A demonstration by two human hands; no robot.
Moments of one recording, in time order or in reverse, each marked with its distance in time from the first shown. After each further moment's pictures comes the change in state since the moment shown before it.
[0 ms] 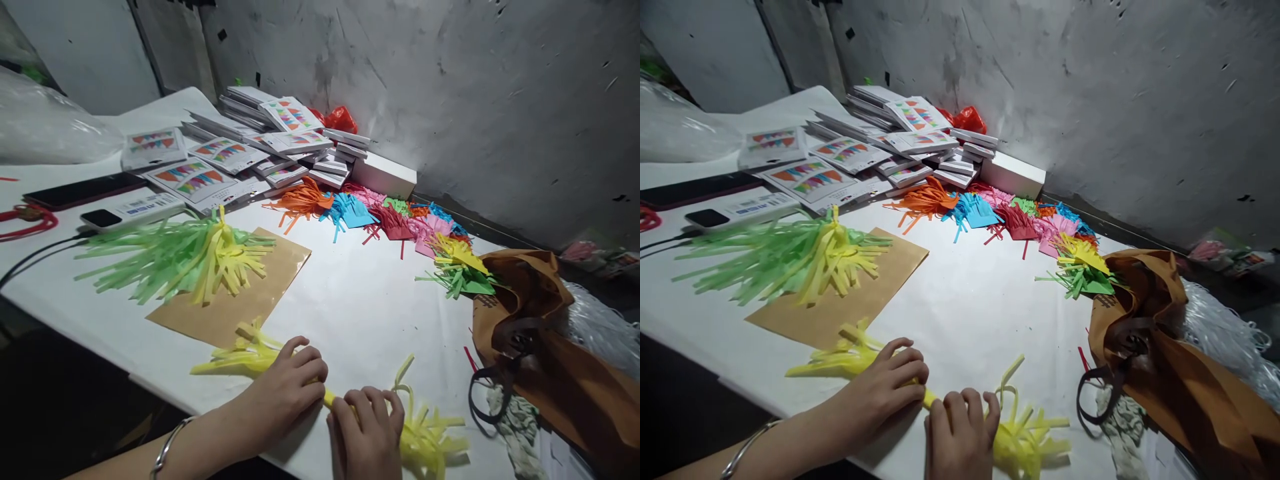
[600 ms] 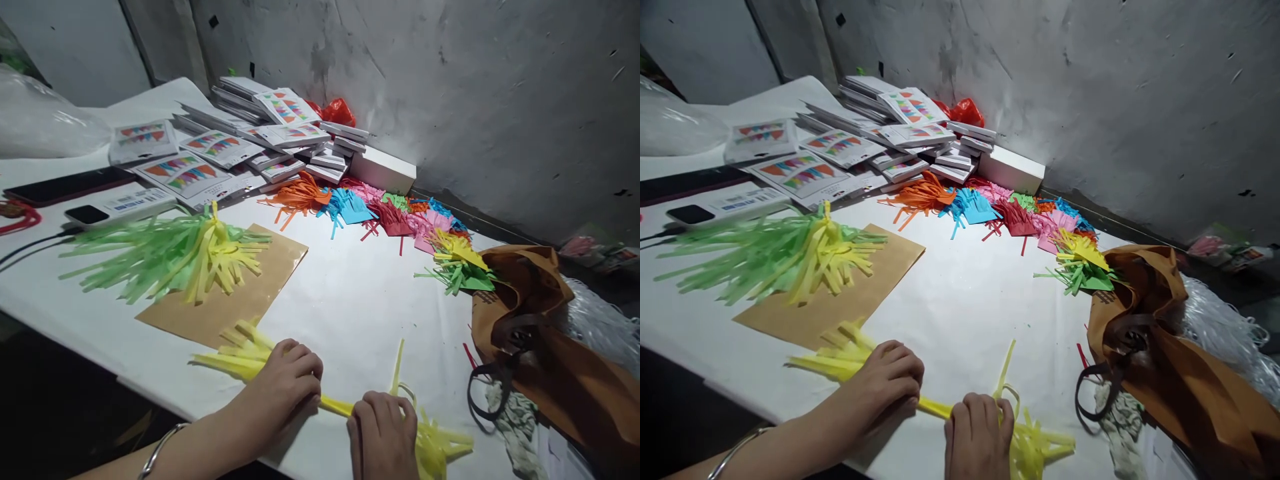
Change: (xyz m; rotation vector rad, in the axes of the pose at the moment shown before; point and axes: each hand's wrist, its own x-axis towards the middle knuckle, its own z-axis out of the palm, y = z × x) left_hand 0.000 0.002 0.001 -0.161 -0.036 -0.152; right_hand -0.018 0.024 -0.006 -0.065 -0.044 0.023
